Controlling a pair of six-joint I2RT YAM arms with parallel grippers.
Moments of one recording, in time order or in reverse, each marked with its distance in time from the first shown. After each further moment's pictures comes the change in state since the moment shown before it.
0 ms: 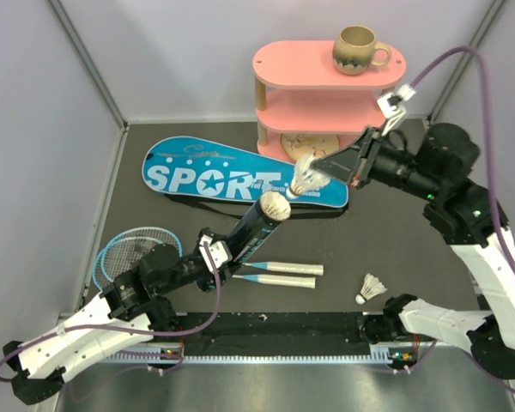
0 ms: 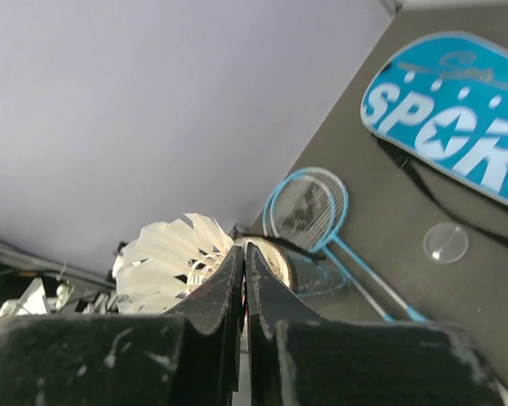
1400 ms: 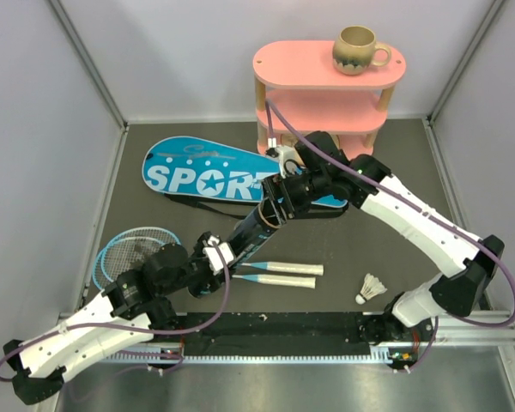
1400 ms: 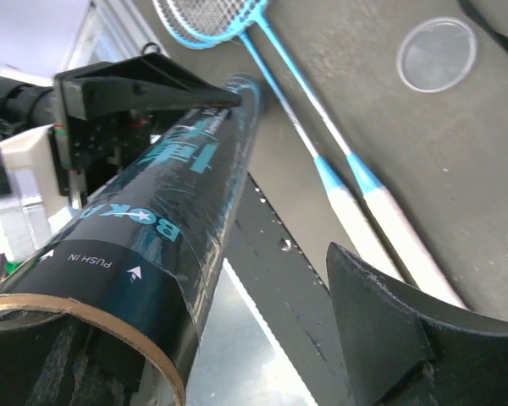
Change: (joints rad) left arm 0.006 0.023 -0.002 -0.140 -0.048 -0.007; right arm 0.253 0.430 -0.008 -0.301 -0.085 -0.373
